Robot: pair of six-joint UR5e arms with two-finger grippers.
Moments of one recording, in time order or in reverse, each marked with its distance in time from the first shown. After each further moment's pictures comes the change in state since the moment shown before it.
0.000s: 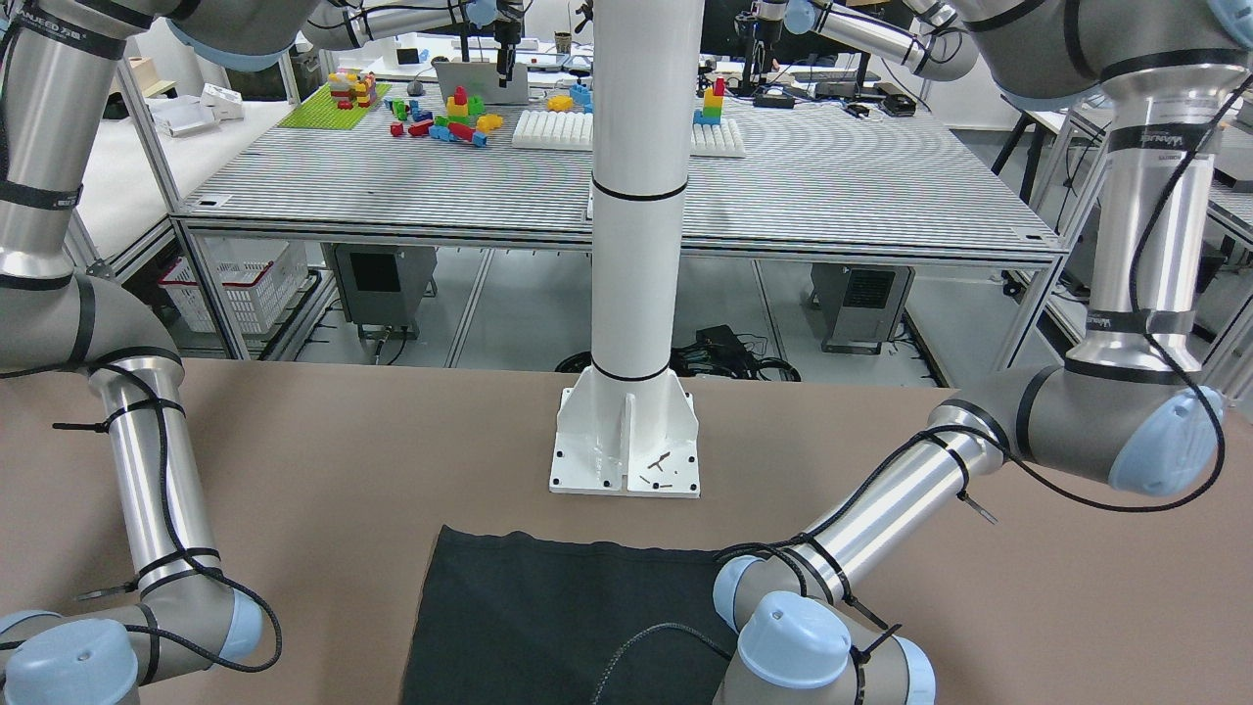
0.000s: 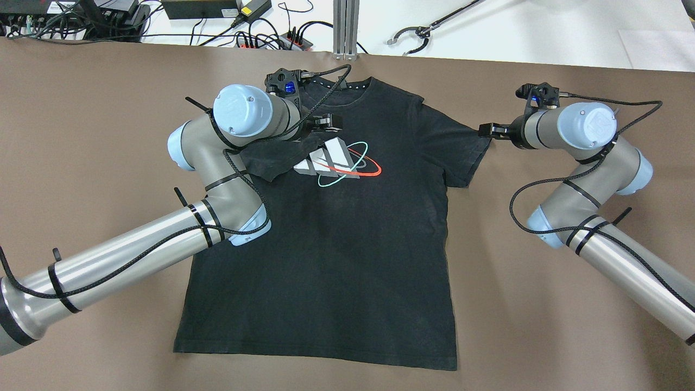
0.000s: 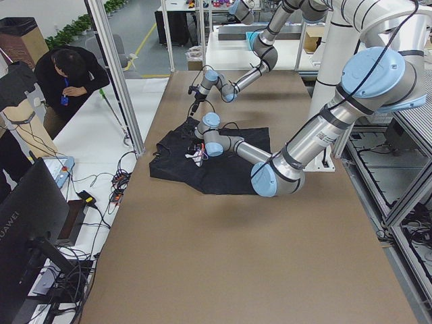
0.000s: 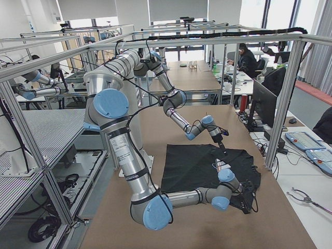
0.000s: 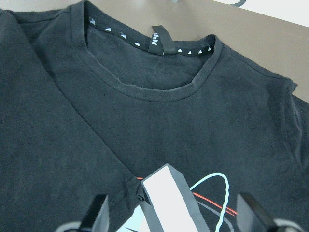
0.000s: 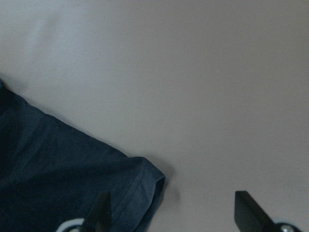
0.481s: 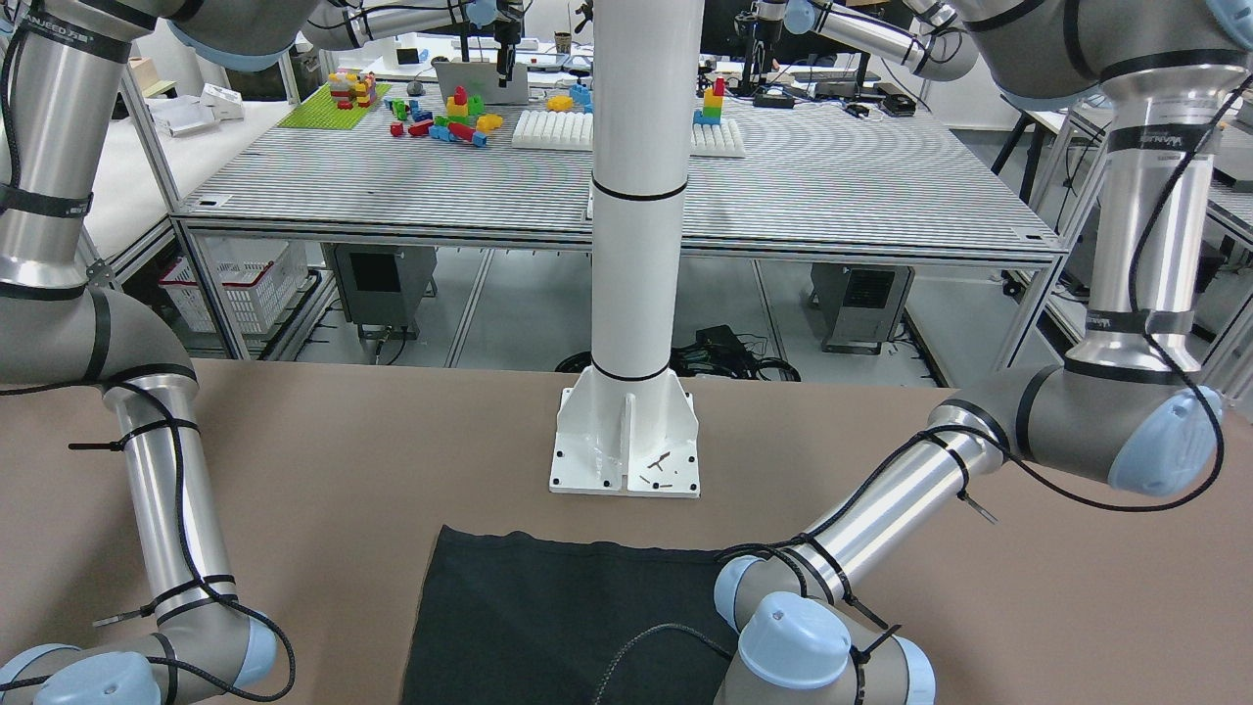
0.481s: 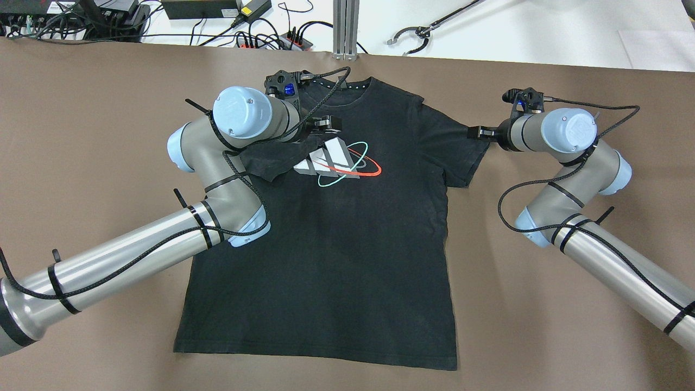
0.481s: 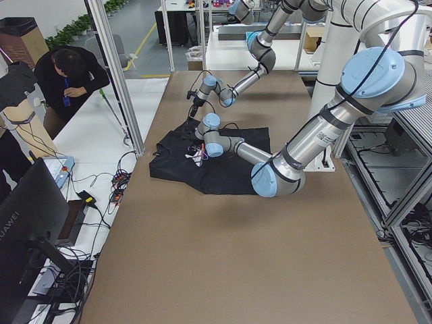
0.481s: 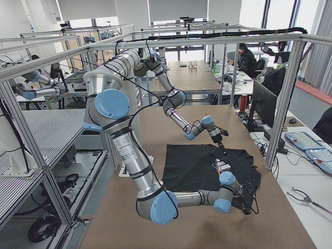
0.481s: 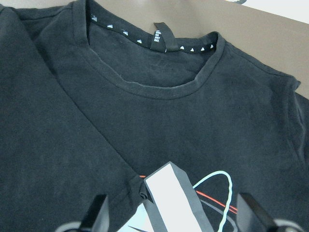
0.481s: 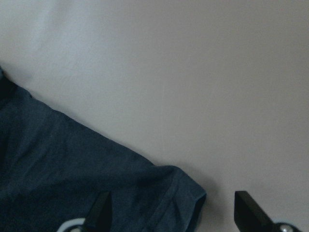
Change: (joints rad) left arm 0.002 0.003 0.001 -0.002 0.001 0.001; right arm -0.023 0.063 -0.134 0.097 -0.014 0.016
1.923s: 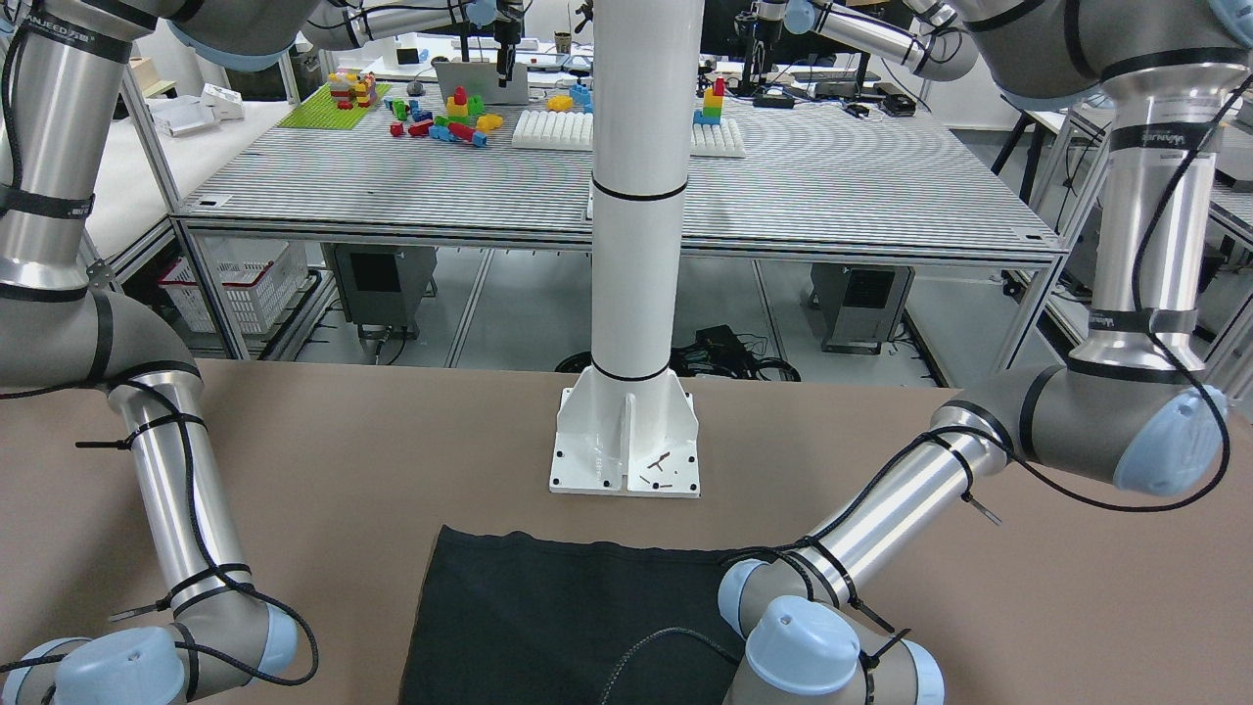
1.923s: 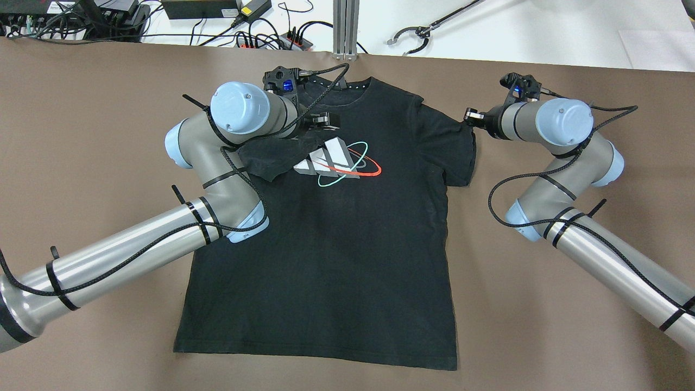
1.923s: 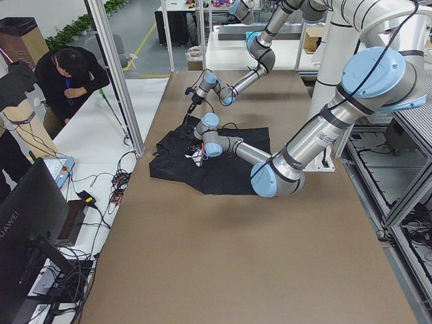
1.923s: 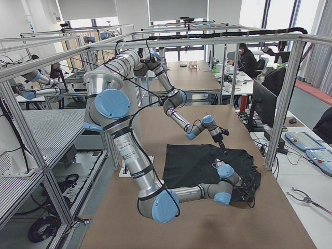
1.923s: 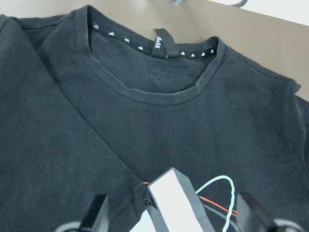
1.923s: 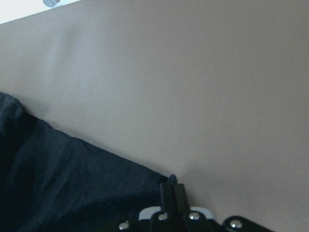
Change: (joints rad) left arm -0.012 -0.001 0.001 0.001 -0.008 0.021; right arm -0.001 0.017 0.083 0.004 -0.025 0.206
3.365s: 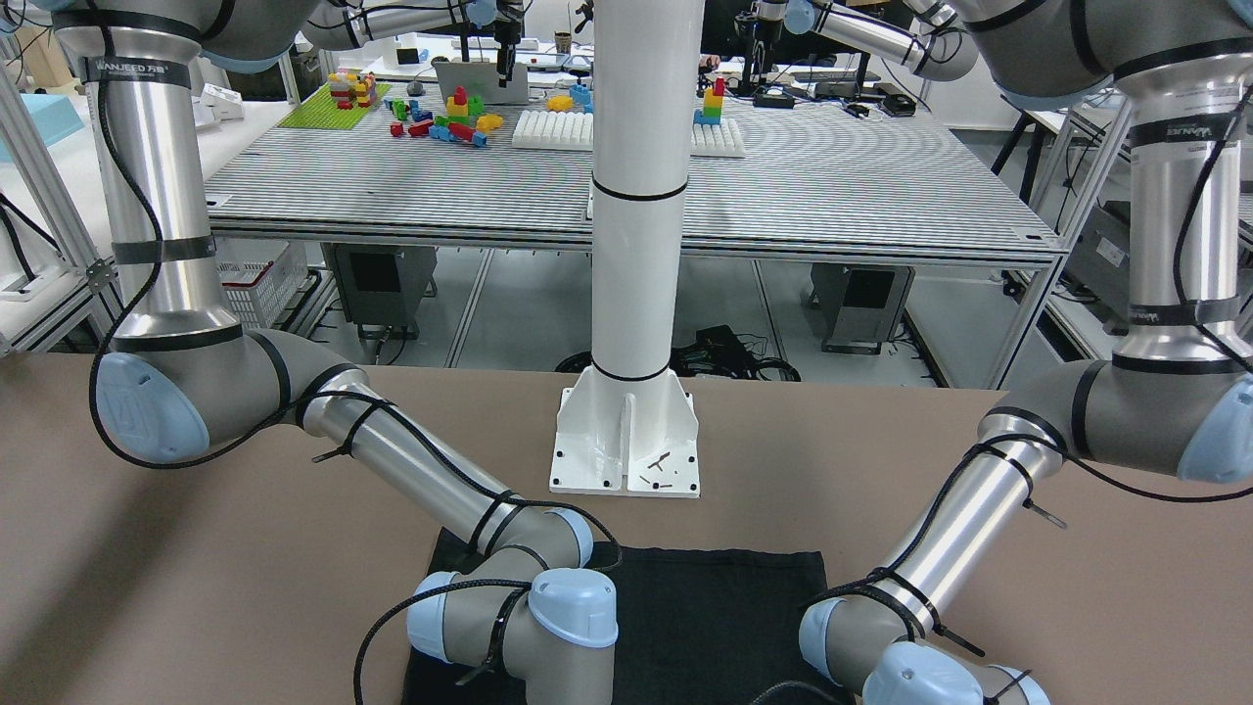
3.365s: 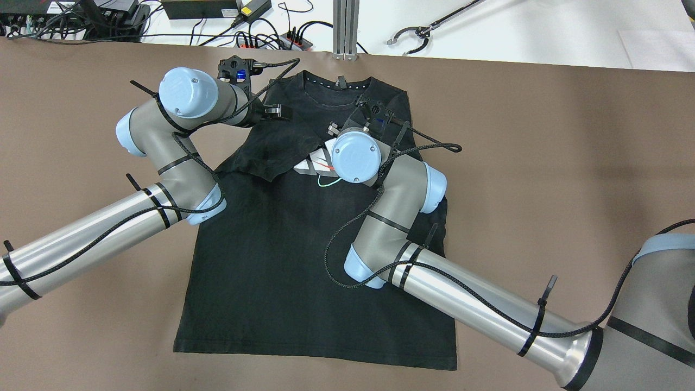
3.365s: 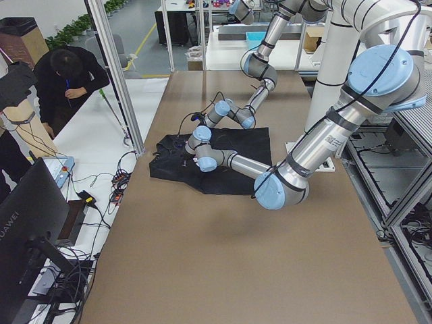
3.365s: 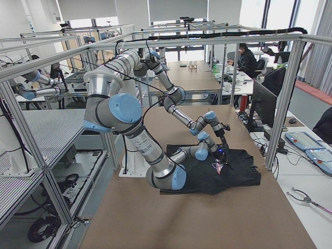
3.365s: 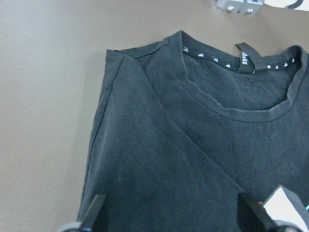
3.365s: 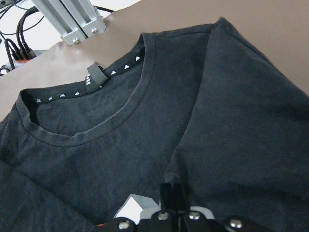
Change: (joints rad) left arm -0.083 0.101 -0.006 -0.018 -0.049 0.124; right arm -0.317 0.368 -0.028 -0.482 -0.435 0.357
